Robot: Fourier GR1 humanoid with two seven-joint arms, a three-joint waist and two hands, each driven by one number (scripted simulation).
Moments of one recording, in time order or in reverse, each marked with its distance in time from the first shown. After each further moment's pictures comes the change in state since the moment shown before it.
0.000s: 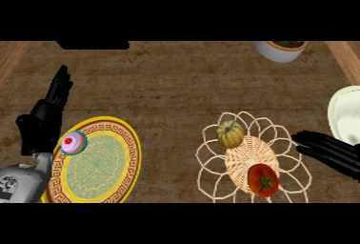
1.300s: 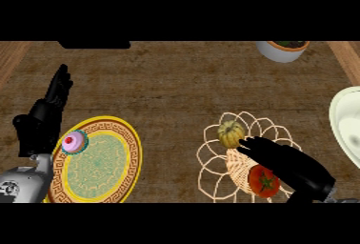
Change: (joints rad) left arm 0.019 -0.107 0.100 -0.069 -0.124 -0.108 0.069; right arm -0.122 0.299 0.256 0.172 0.526 0.031 0.231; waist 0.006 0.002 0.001
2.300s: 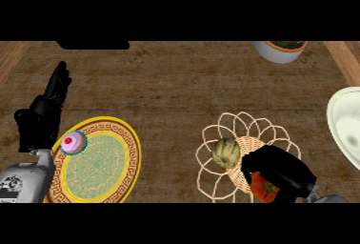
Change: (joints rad) left arm -0.027 -0.070 0.086 0.026 -0.076 -0.080 -0.004; right arm -0.014 0.098 0.006 0.126 0.190 -0.153 -0.212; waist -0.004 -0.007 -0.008
